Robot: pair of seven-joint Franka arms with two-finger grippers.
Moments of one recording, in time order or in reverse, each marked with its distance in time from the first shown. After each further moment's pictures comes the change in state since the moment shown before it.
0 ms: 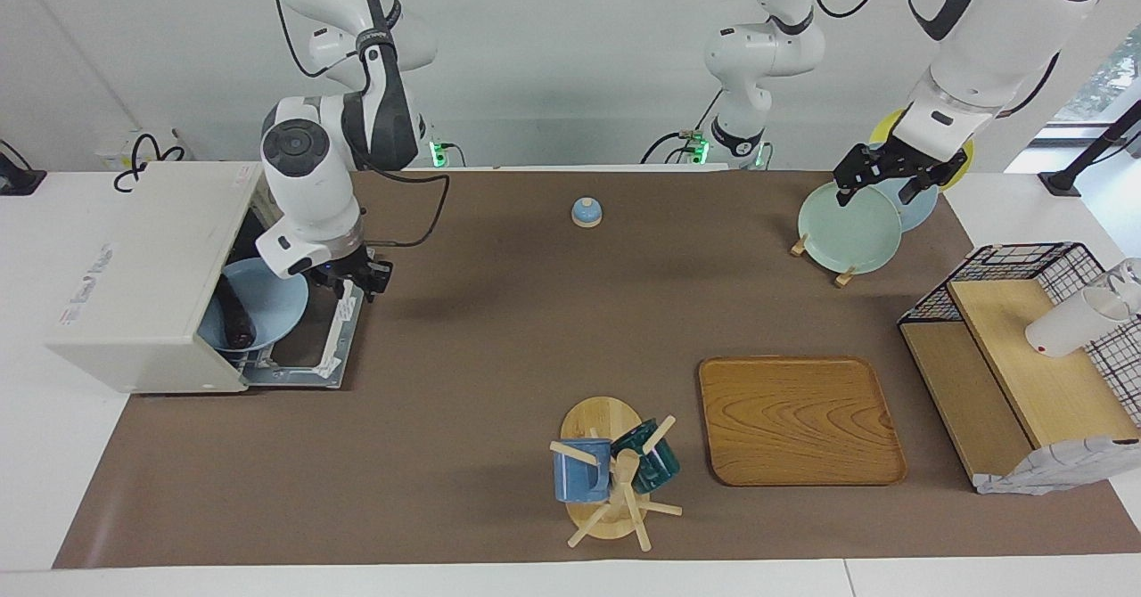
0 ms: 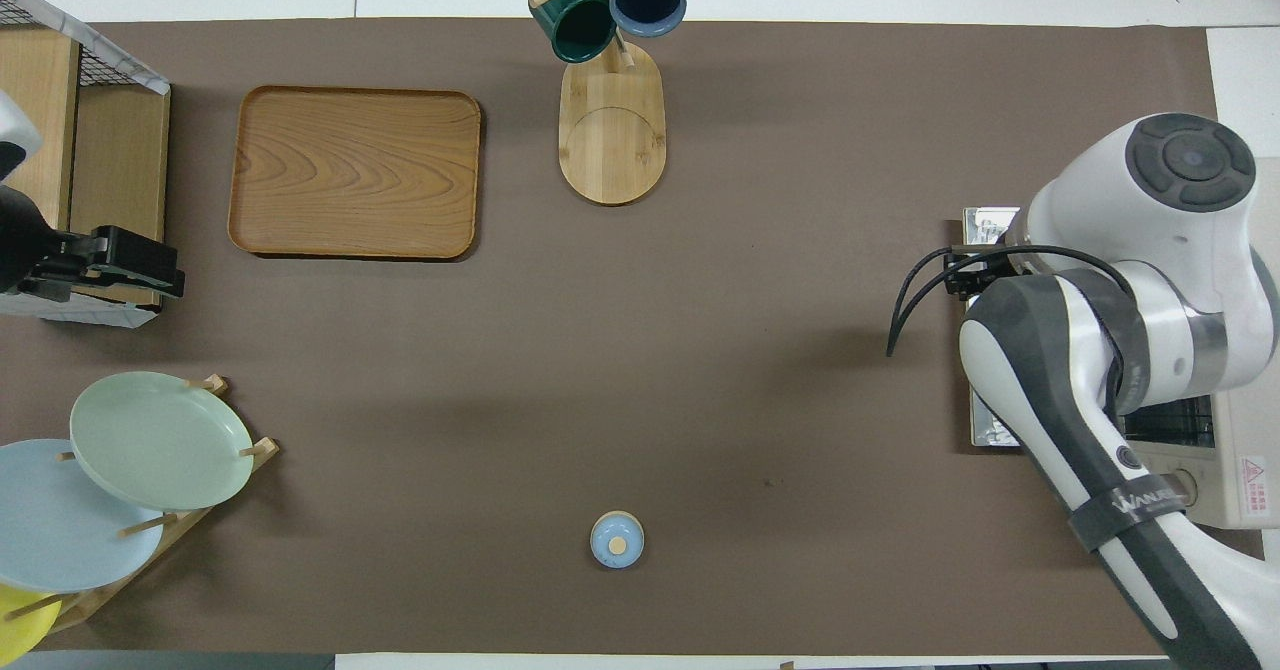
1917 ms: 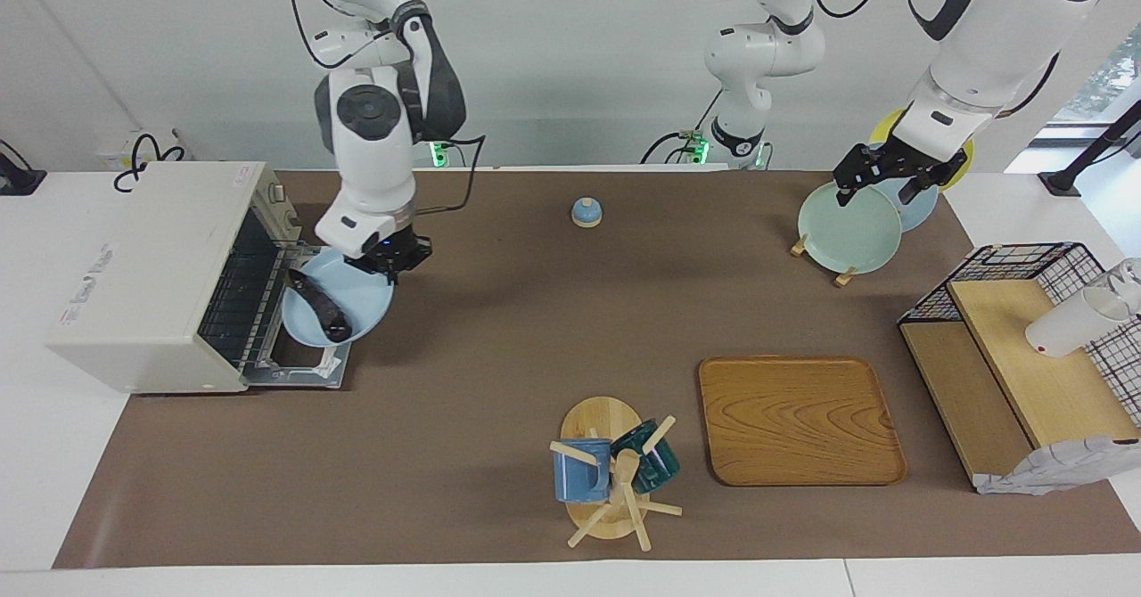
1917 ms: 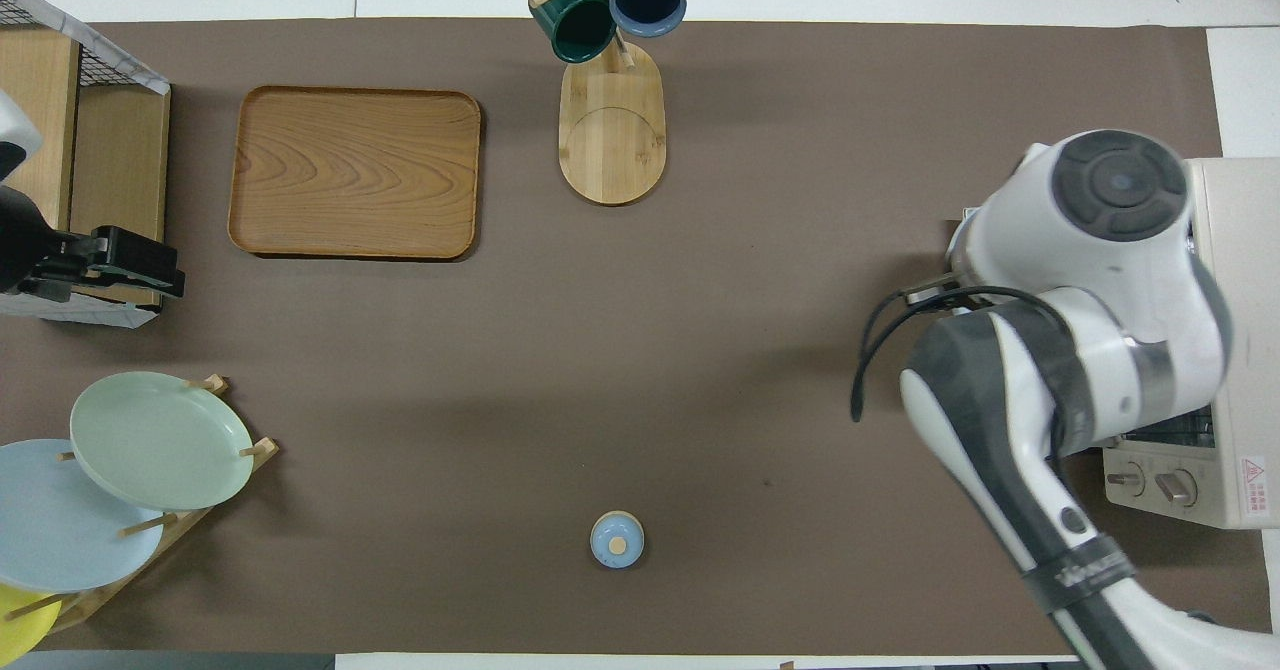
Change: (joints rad) left arm 0.000 0.000 0.000 0.000 0.000 0.000 0.000; right arm 0.253 -0.022 0.019 0.042 -0.032 -0.037 -0.005
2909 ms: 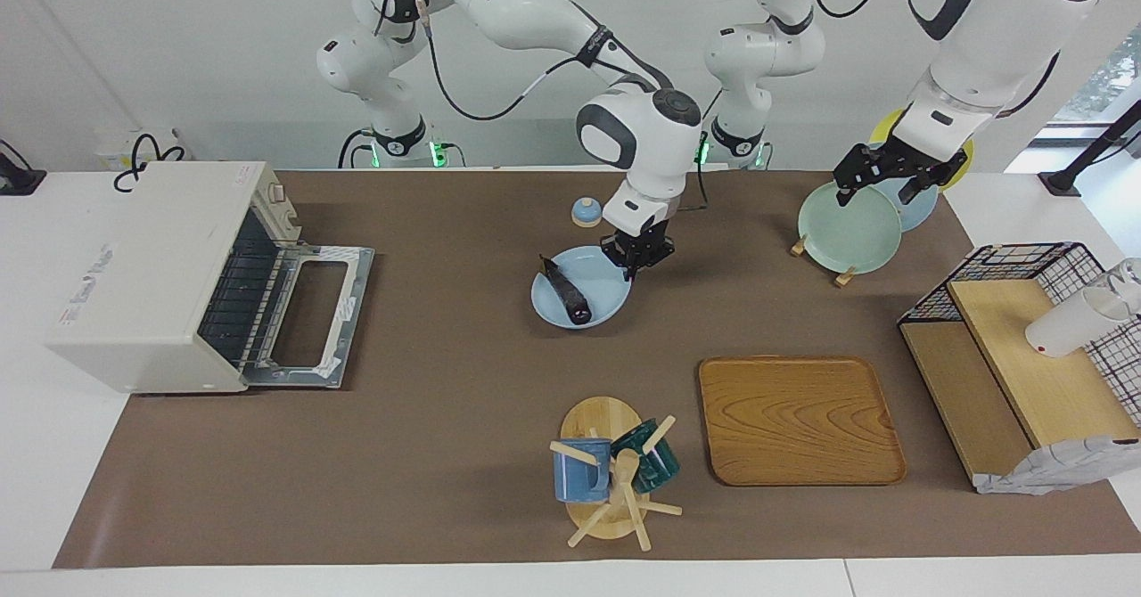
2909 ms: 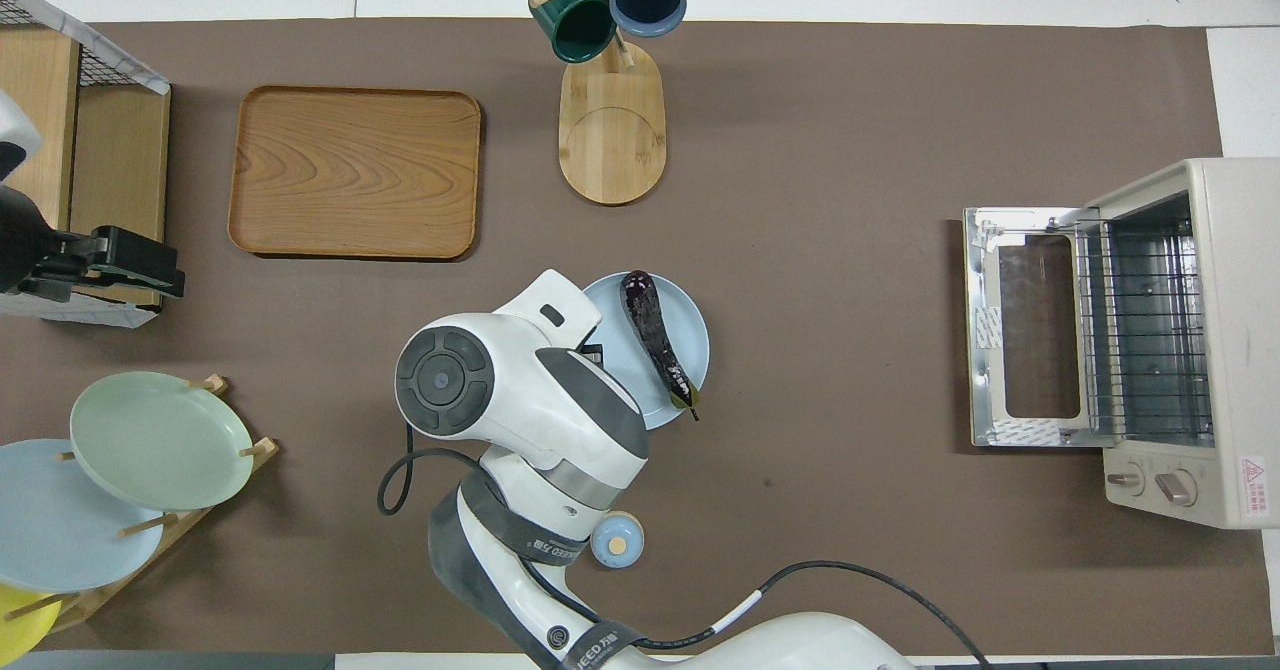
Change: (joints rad) left arm 0.000 0.000 0.000 0.000 0.000 0.000 0.000; right arm 0.398 0.451 0.064 0.427 0.083 0.110 0.637
